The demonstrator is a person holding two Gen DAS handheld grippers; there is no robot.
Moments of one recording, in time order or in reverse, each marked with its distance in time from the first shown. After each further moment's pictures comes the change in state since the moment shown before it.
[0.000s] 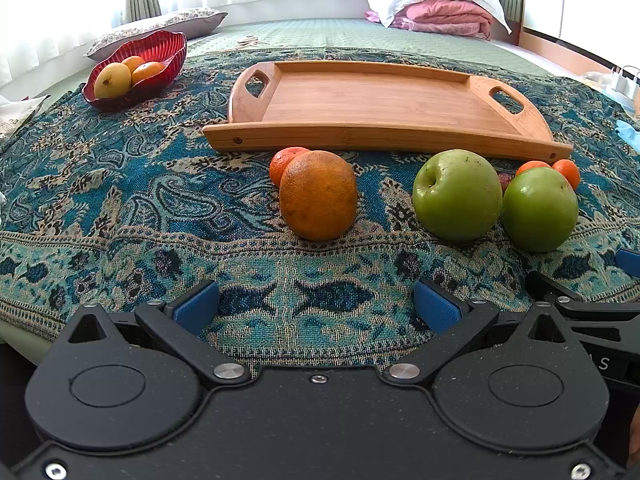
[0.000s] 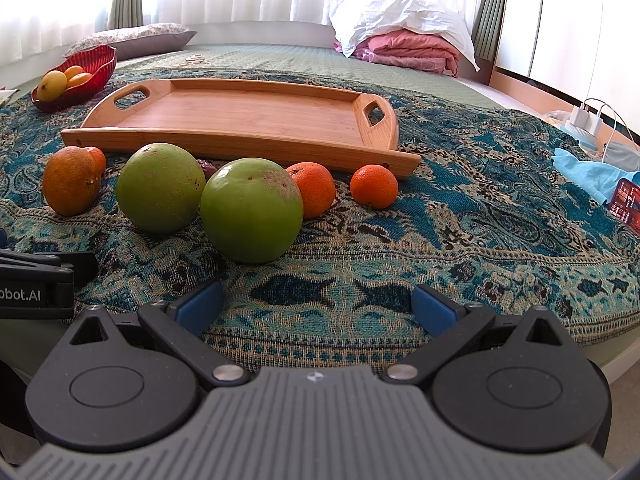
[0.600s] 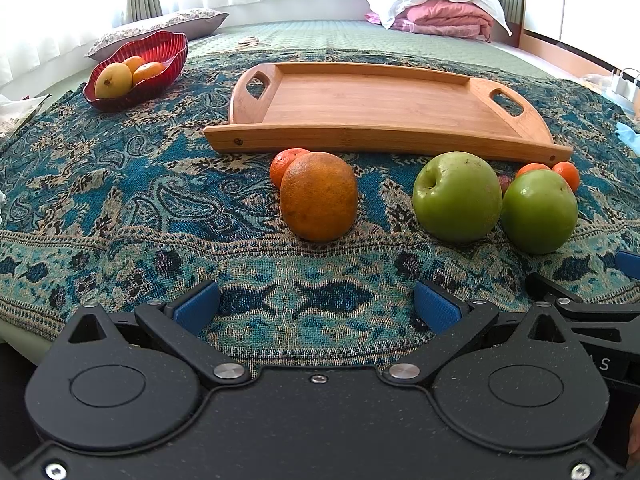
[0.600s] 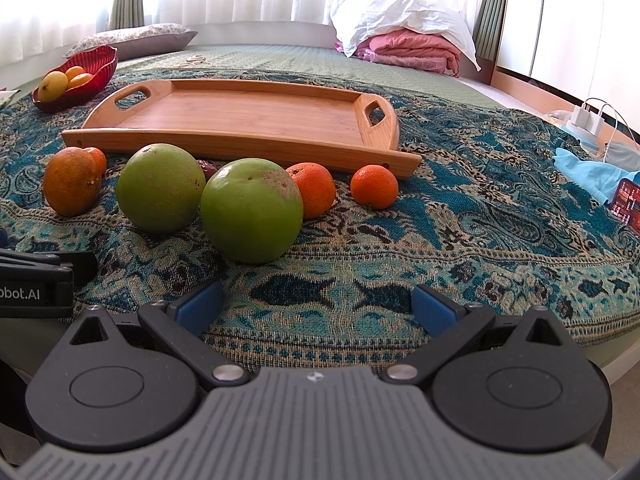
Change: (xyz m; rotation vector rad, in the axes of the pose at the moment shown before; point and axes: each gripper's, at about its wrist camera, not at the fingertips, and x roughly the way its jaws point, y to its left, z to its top) left arm 0.000 0.000 0.002 -0.003 -0.001 -0.002; right arm 0.000 -0.001 0.000 0.000 0.000 0.005
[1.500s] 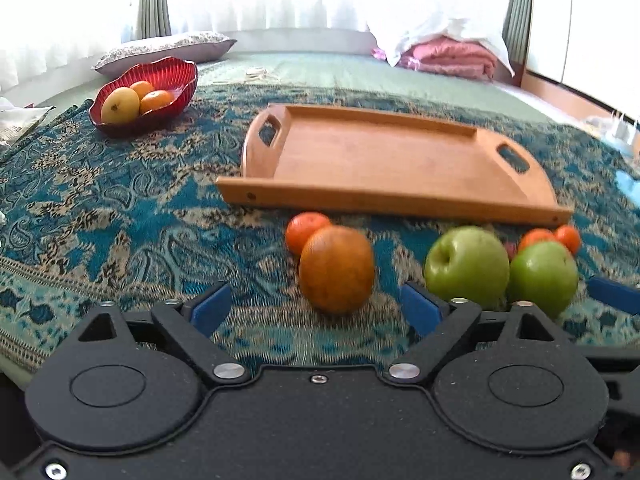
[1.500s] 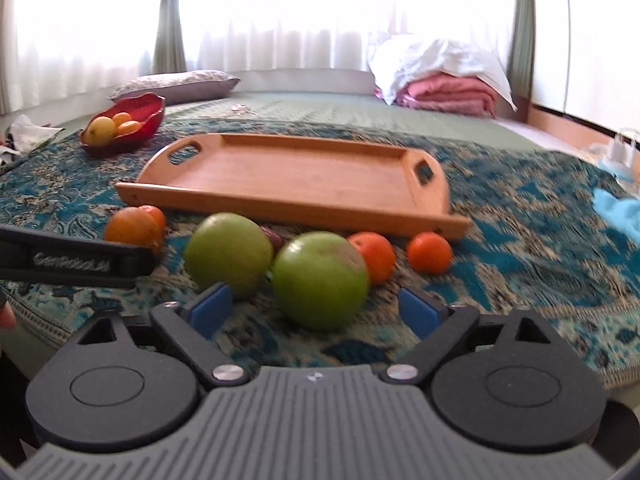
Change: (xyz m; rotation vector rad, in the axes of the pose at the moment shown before) left arm -0.004 0.018 0.029 -0.066 -0.113 -0.032; right arm -0.012 0.018 0.018 -0.017 -0.157 0.139
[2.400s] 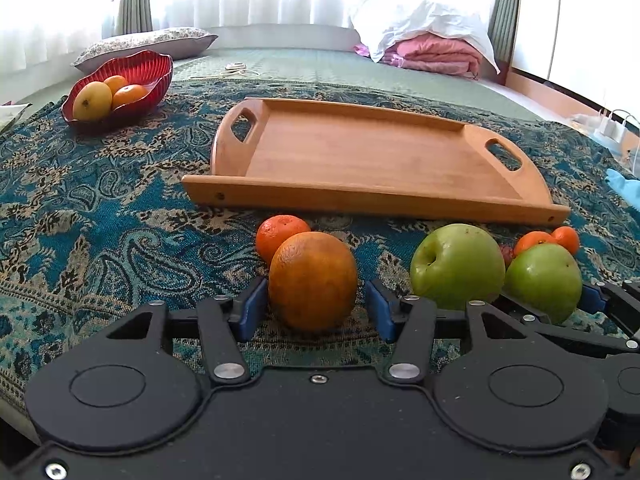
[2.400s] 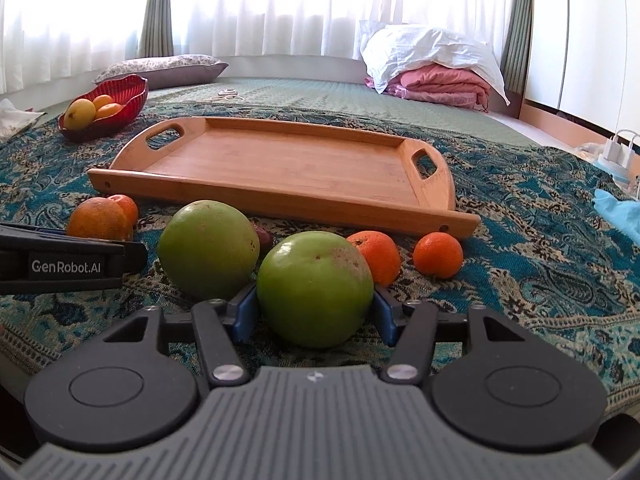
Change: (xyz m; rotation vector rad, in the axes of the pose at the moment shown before) left arm 0.028 -0.009 -0.002 0.020 0.010 -0.045; right arm 0.031 0.002 -0.001 0.009 0.040 -0.050
